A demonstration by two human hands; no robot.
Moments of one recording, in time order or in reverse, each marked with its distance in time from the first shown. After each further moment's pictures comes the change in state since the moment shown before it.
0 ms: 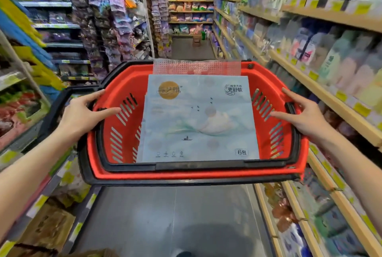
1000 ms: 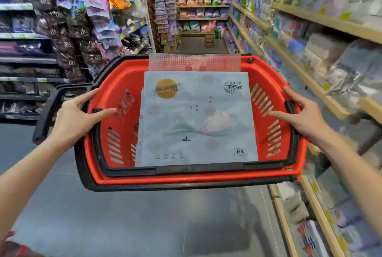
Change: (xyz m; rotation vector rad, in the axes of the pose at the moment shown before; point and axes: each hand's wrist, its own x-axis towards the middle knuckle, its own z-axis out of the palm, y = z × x) left_hand 0.592 -0.038 0.205 -0.013 0.079 -0.052; right_hand 0.623 0.144 0.207 0.024 -0.018 -0.022
